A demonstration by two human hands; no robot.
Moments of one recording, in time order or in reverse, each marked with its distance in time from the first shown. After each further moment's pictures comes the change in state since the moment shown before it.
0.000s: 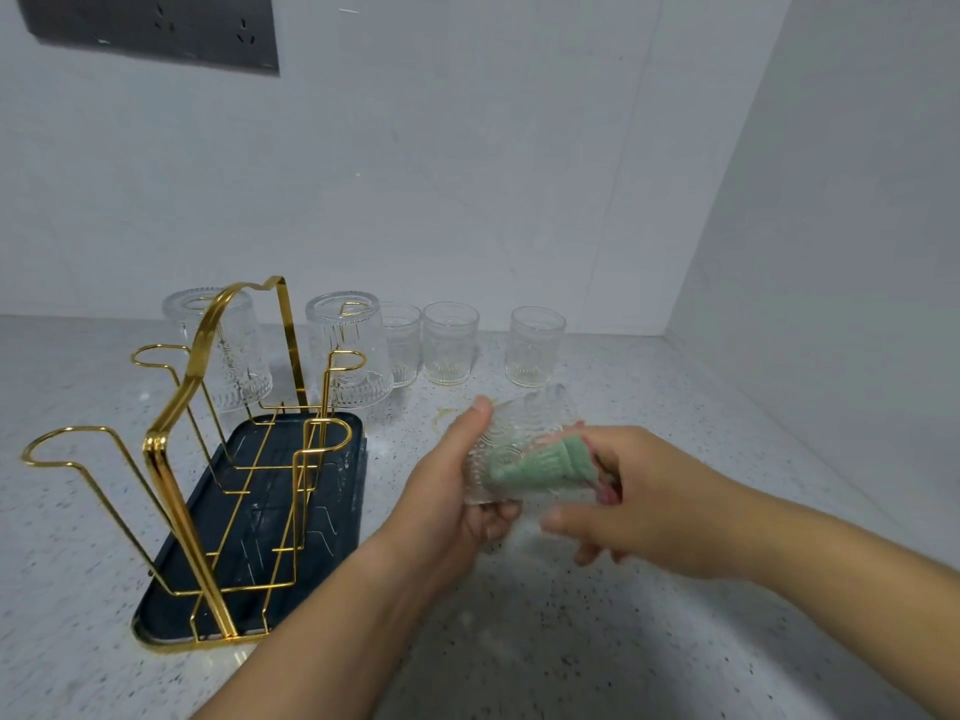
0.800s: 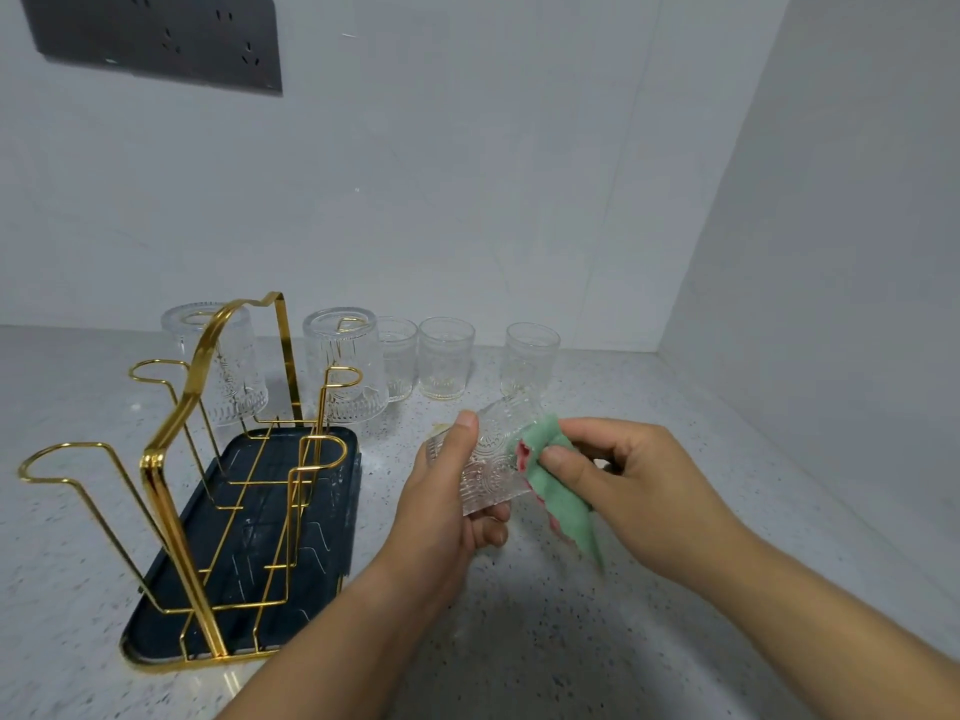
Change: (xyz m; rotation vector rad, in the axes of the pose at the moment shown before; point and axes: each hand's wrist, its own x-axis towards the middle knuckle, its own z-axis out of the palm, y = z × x) left_hand 0.004 -0.008 -0.003 -0.082 0.146 0.141; right_hand 0.007 0.011 0.010 0.109 0.365 -0.089
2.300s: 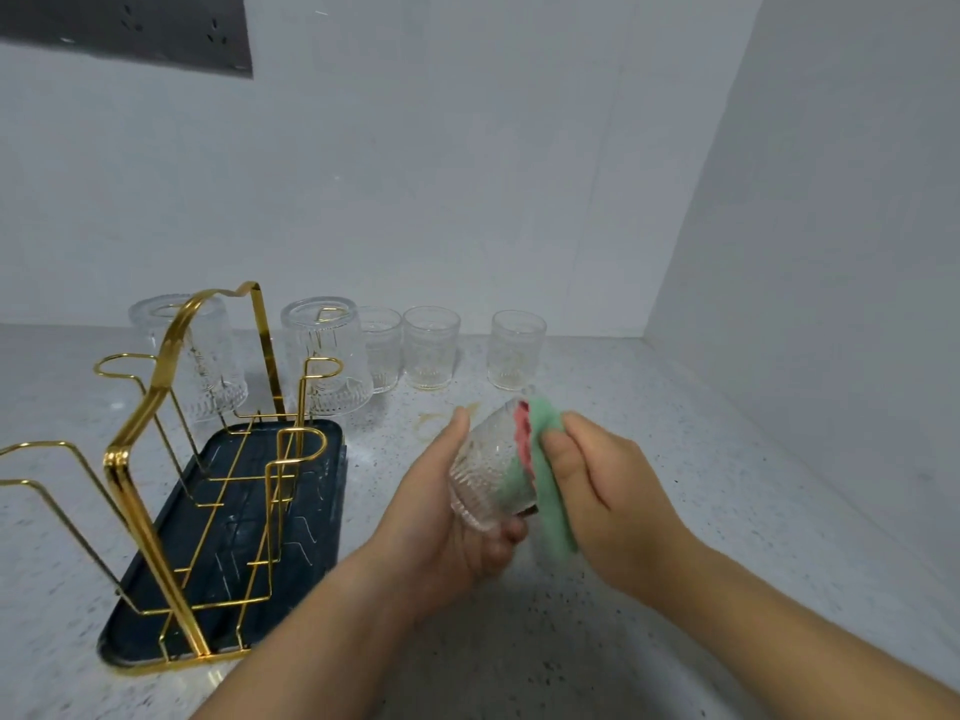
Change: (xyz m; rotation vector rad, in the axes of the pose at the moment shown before) left_hand -0.013 0.011 0.009 -0.124 -0.247 -0.397; right_hand -0.001 0.024 0.024 -0.274 0.201 -0.208
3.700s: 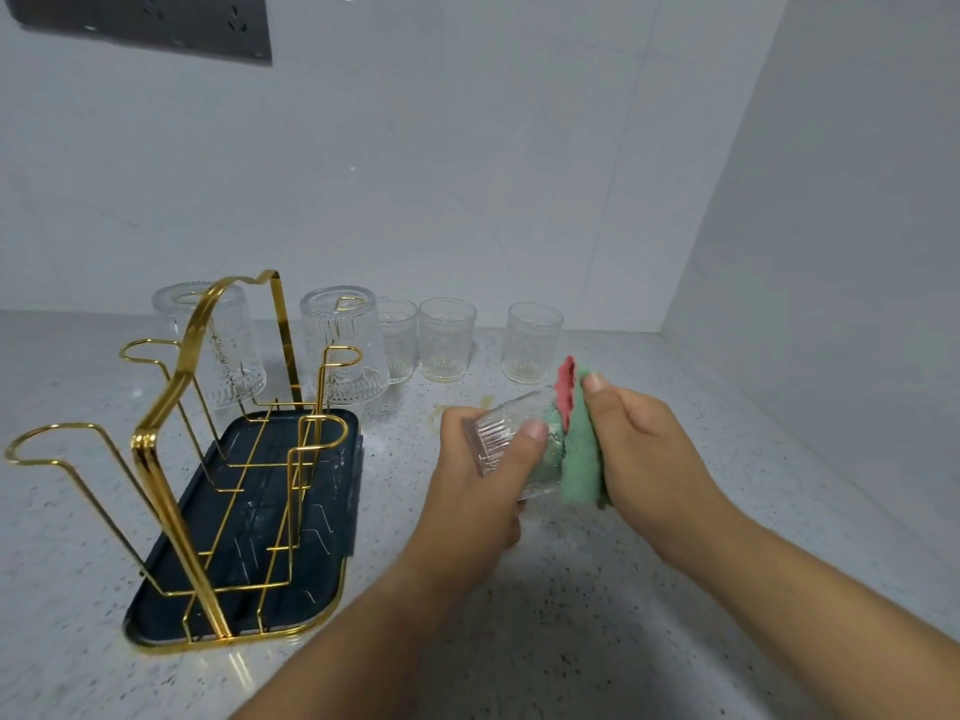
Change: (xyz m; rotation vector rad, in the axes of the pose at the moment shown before) left_hand 0.001 -0.012 0.005 0.474 0.247 0.404; right_hand 0.018 -0.011 -0.006 0.376 0.041 0.300
